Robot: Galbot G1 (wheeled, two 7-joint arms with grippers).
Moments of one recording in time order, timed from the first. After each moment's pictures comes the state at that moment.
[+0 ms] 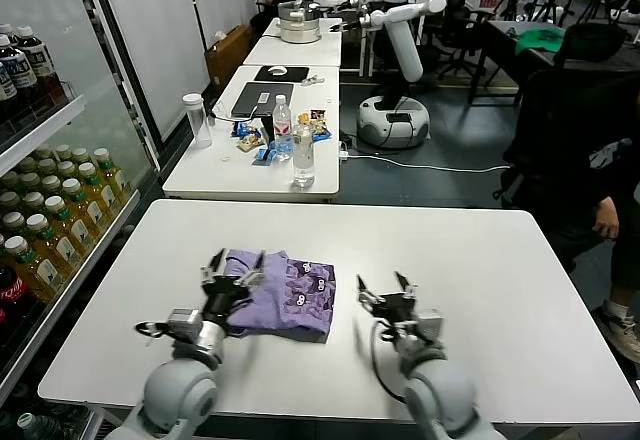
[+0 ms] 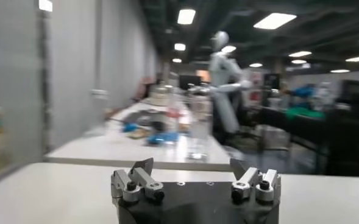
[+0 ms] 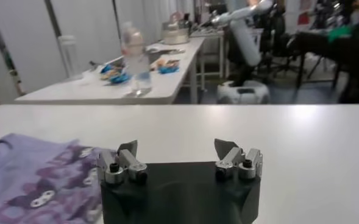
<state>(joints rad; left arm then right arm) 1.19 -1.12 -0.28 -1.98 -0.48 0.19 -0.33 -1.10 1.38 0.16 1.88 0.33 -0.45 0.22</state>
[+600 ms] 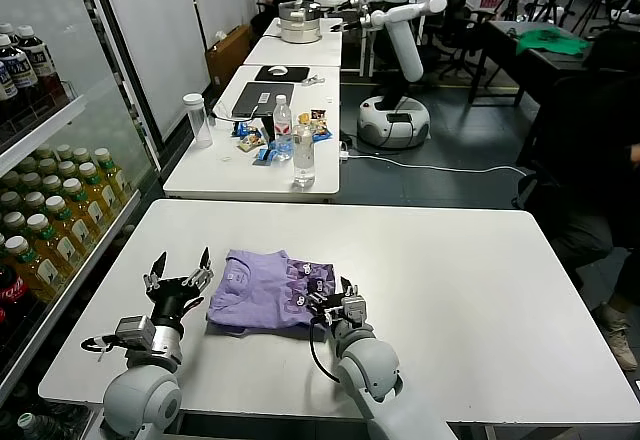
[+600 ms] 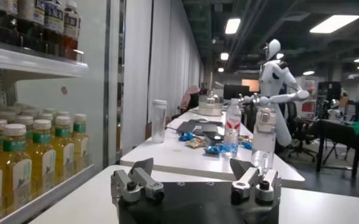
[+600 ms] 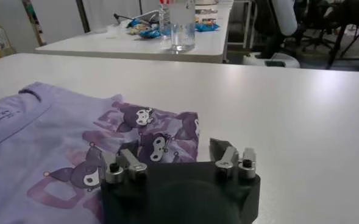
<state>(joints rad) 1.27 -1.13 -0.43 -1.98 -0.48 0.16 -0.36 -0.94 1.46 0.00 1.63 0.33 -0.50 0.30</state>
